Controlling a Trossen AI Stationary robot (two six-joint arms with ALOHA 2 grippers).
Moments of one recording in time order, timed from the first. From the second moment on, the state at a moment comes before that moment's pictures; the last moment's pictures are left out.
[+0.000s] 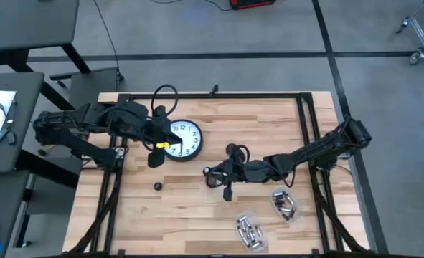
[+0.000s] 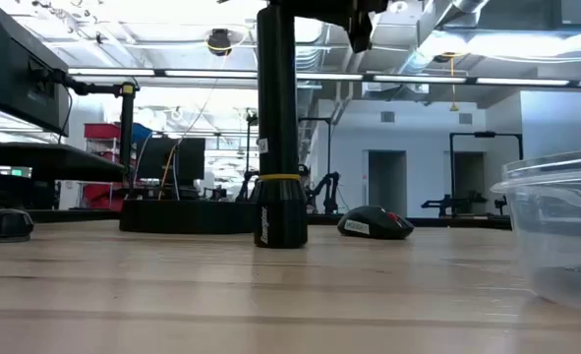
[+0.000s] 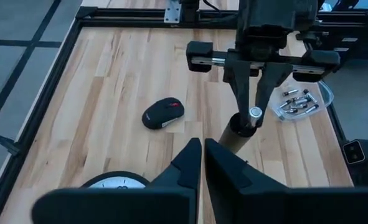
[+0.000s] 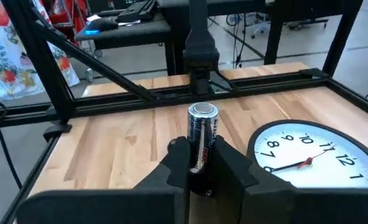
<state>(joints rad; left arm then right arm) -0.11 1.21 1.56 -0.85 -0.18 -0.06 0.33 1.63 1.00 0.36 0.42 0.18</state>
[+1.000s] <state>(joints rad) -0.11 1.21 1.56 -0.85 -0.18 -0.06 0.33 1.63 1.02 0.35 0.42 0.11</state>
